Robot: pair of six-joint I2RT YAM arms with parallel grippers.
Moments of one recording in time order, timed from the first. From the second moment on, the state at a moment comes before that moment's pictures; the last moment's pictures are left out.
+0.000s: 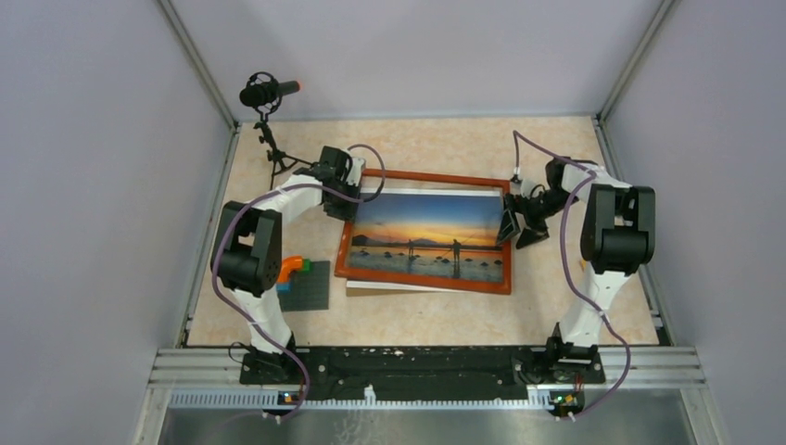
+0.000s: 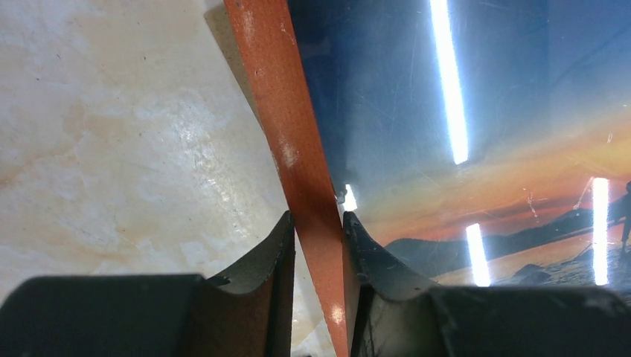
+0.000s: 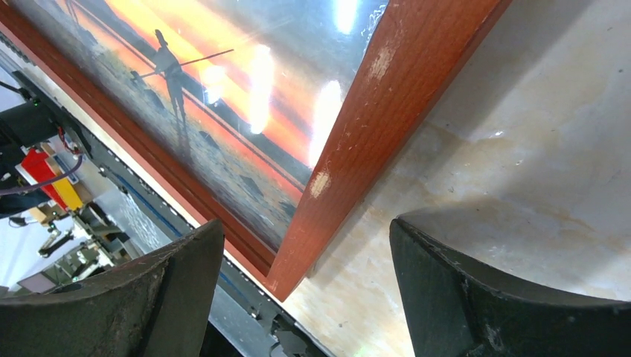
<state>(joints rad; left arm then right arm) -0.29 1.86 1.27 -0.51 0.11 0.01 -0.07 1.97 1.31 -1.01 -0.64 -0.30</state>
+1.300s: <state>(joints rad) -0.29 1.80 1.15 -0.53 0.18 -0.10 -0.05 1.96 1.30 -0.97 -0.61 -0.28</state>
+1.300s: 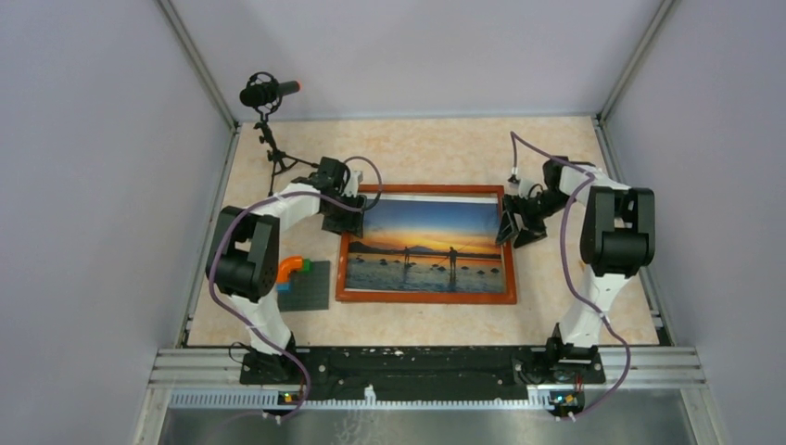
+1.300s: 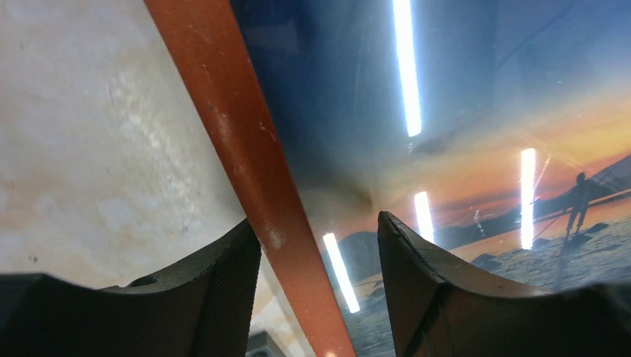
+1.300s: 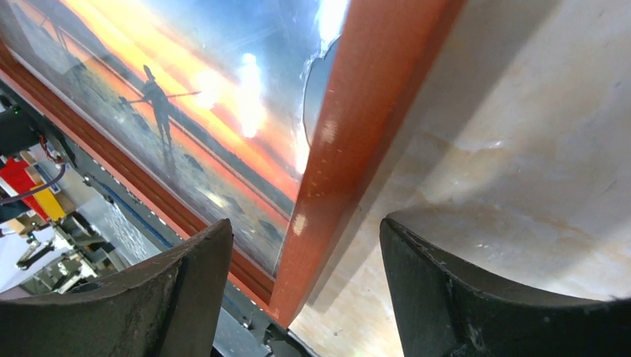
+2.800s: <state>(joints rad) -0.28 1.75 1.08 -0.51 0.17 -0.06 -0.03 1.82 1.12 -0.87 -0.50 -0.15</state>
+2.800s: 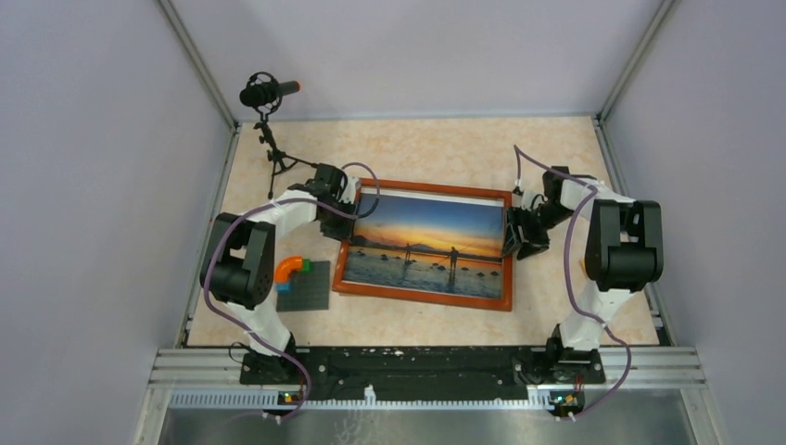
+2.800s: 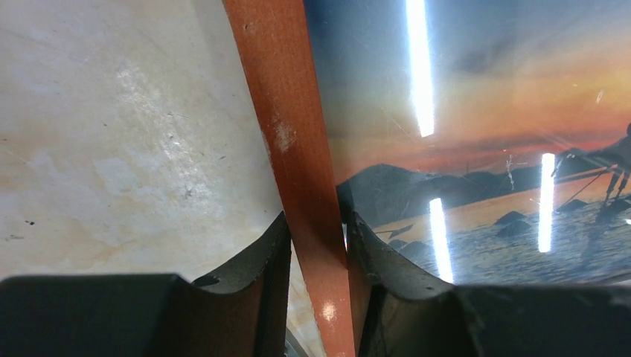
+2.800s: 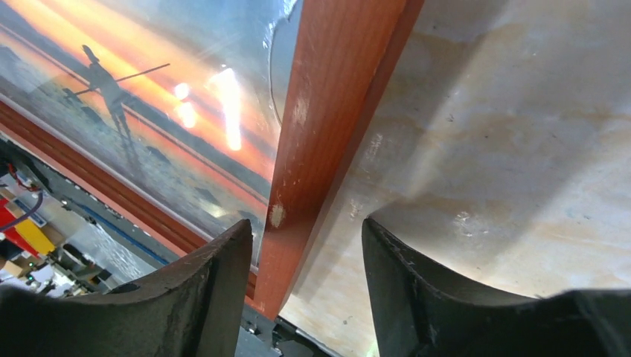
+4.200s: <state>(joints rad) -0.23 1.91 1.31 -0.58 0.16 -0.07 0.01 1.99 1.36 -0.86 -0.49 -0.09</state>
